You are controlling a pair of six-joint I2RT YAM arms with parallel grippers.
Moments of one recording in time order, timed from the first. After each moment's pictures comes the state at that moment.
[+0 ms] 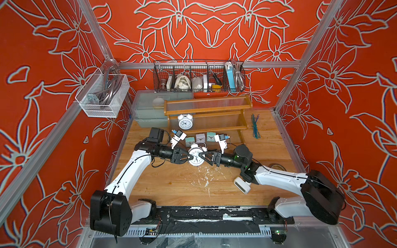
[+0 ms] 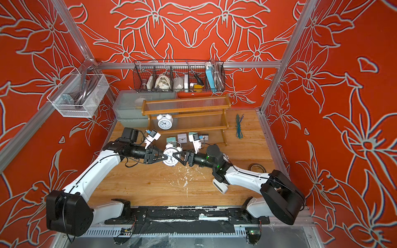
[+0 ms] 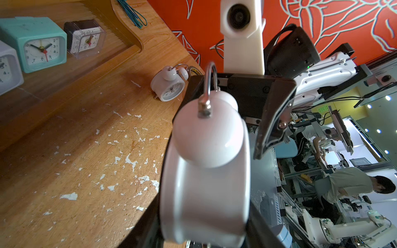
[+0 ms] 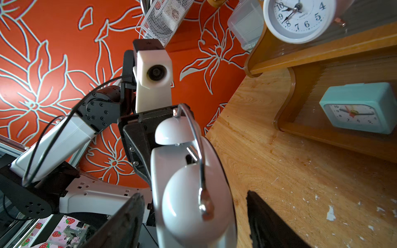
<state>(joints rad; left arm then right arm) -0.11 1.23 0.95 -0.77 1.20 0.22 0.84 1.36 0.59 0.74 -0.50 0.87</state>
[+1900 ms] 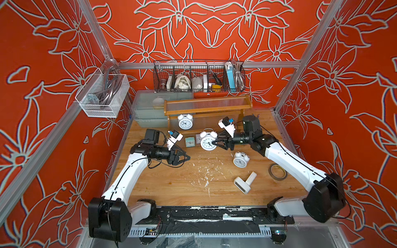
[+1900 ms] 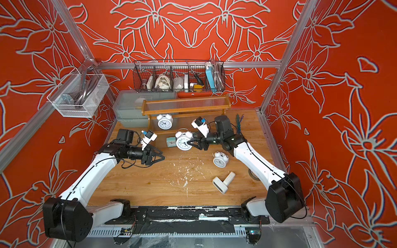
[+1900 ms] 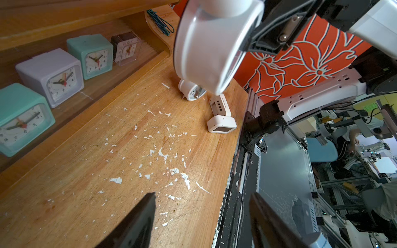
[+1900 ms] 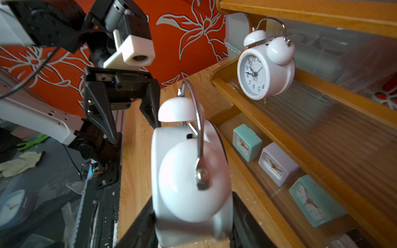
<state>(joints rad) -0.05 1.17 0.92 -0.79 1.09 0.31 0.49 1.40 1.13 -0.29 -0.81 -0.21</state>
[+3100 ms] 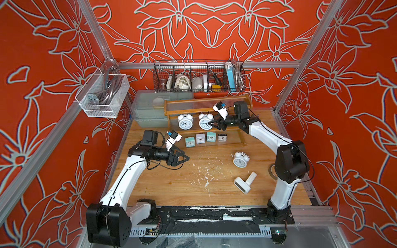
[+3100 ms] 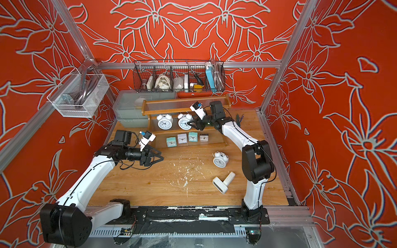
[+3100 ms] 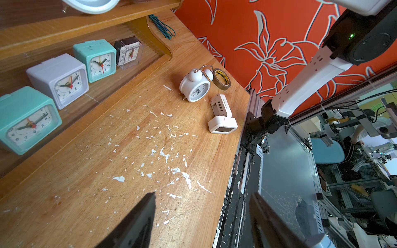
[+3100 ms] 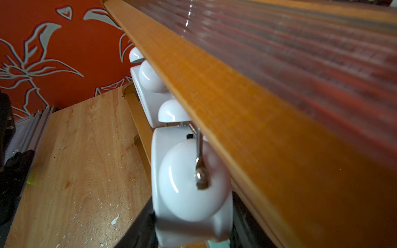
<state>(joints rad) -0.04 1.13 0.91 -0.80 1.09 0.32 0.39 1.87 1.51 -0.18 -0.75 -0.26</state>
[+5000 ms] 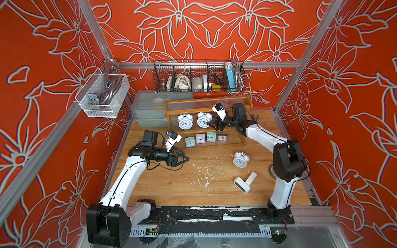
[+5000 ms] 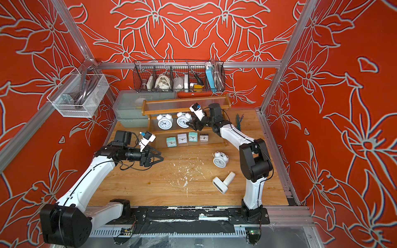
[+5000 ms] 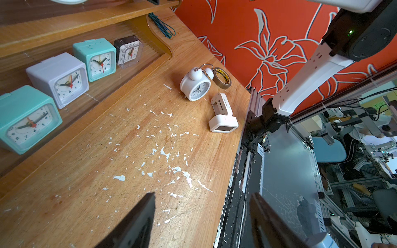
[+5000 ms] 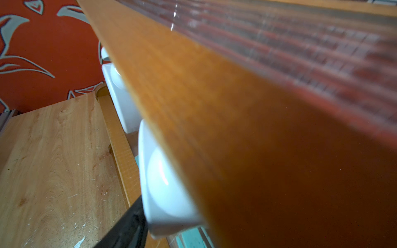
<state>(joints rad) -0.04 1.13 0.90 -0.80 1.08 0.33 0.40 1.88 1.44 0.00 -0.65 -0.25</state>
